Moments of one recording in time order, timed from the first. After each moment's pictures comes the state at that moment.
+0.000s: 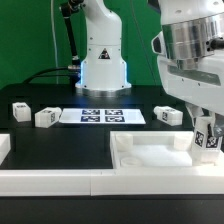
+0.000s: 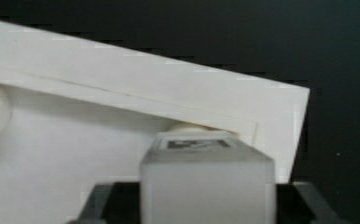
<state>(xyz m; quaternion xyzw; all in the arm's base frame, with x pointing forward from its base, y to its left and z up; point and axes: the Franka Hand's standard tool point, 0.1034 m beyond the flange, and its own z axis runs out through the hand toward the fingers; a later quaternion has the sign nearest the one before) 0.626 0.121 0.077 -0.79 0.60 0.06 0.10</state>
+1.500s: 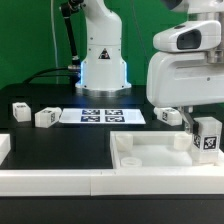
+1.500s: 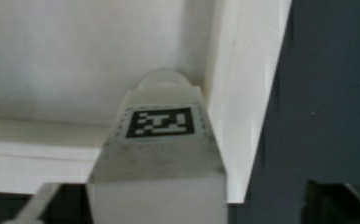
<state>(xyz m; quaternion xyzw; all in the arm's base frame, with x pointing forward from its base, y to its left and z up) 0.632 0.130 0.081 -1.00 -0.06 -0.02 0.03</state>
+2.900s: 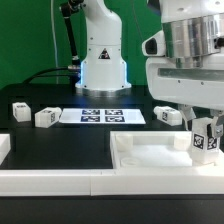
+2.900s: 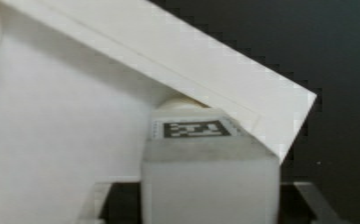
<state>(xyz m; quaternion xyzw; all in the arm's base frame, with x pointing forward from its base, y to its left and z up) 0.627 0.114 0.075 -0.81 0.58 0.03 0.10</state>
